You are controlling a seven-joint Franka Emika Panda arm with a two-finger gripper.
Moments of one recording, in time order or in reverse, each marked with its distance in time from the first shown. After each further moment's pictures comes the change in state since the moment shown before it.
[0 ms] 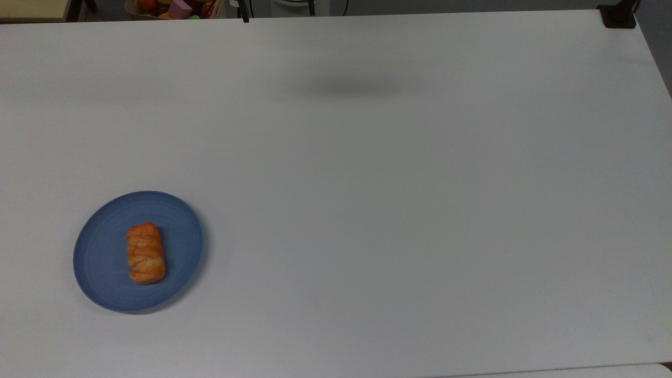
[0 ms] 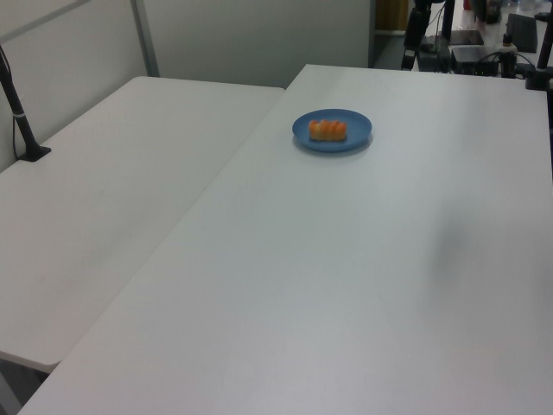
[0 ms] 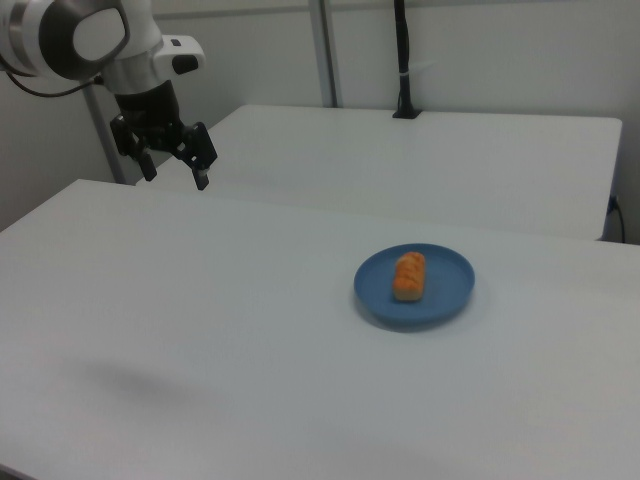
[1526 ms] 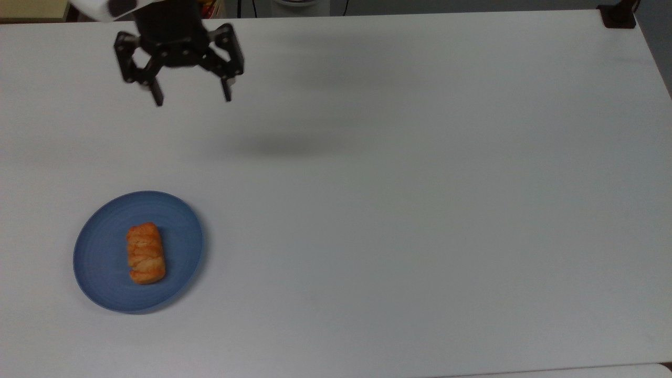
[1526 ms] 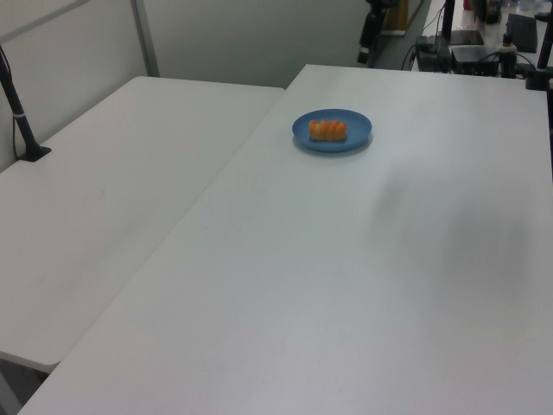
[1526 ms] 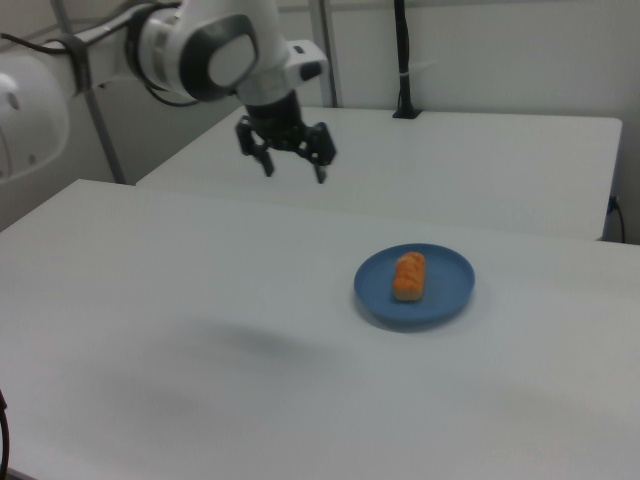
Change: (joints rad) arm -0.174 0.349 -0.016 0.323 0.047 0.127 -0.186
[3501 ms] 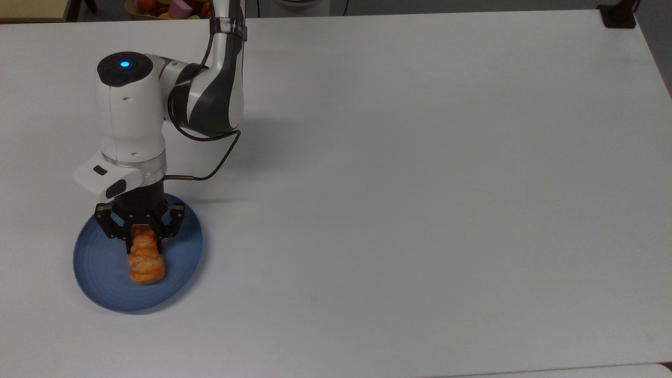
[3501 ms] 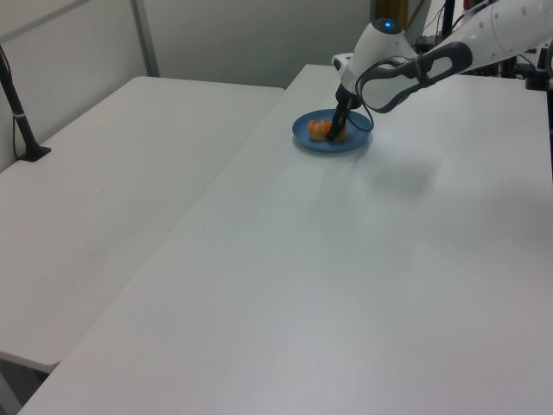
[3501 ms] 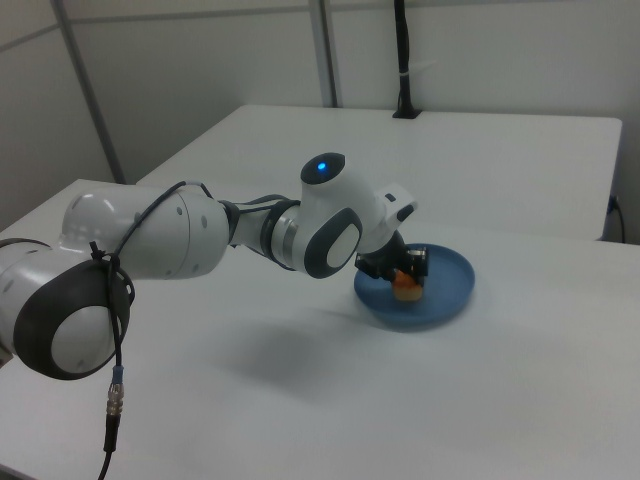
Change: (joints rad) arm -0.098 0.492 -0.002 0.004 -0.103 0.733 -0.144
